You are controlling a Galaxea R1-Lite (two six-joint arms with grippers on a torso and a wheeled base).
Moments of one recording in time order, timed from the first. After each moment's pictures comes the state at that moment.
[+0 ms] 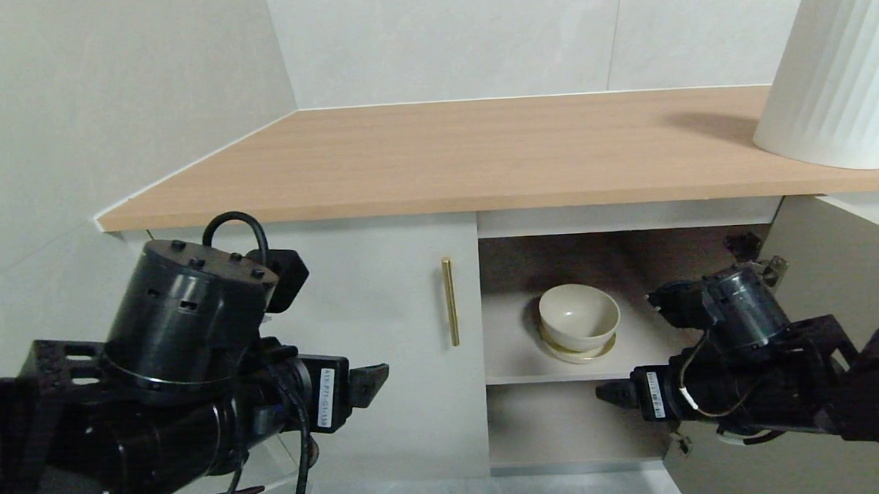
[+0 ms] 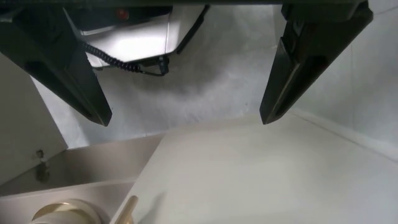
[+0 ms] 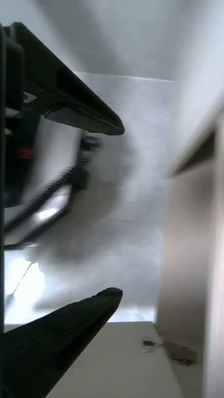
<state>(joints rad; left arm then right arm) -0.71 1.46 -0.84 0.07 0.41 -0.38 0.57 1.69 -0.75 -0.14 -0.13 0.40</state>
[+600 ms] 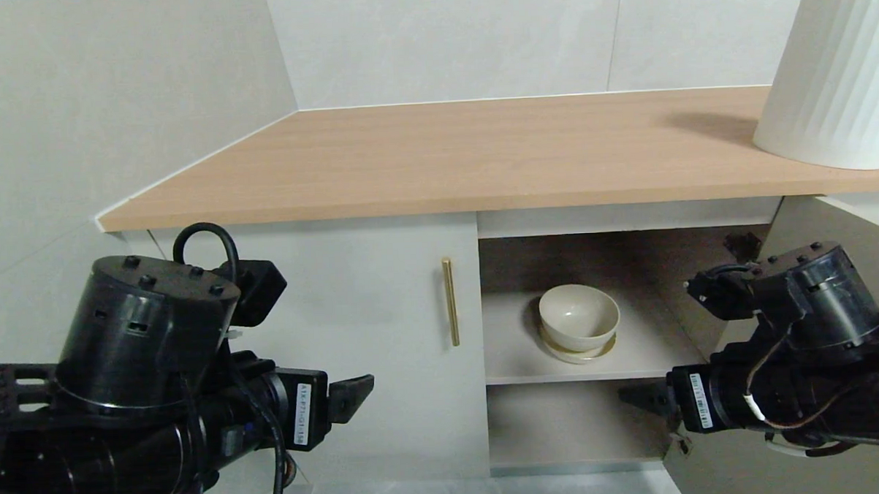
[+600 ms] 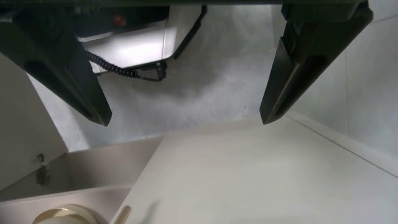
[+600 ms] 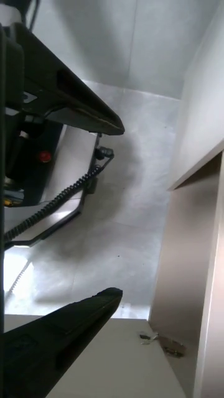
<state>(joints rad) -0.70 1.40 -0.79 0.06 0.39 -0.37 0.60 1.50 -0.75 -0.01 -0.13 0.38</state>
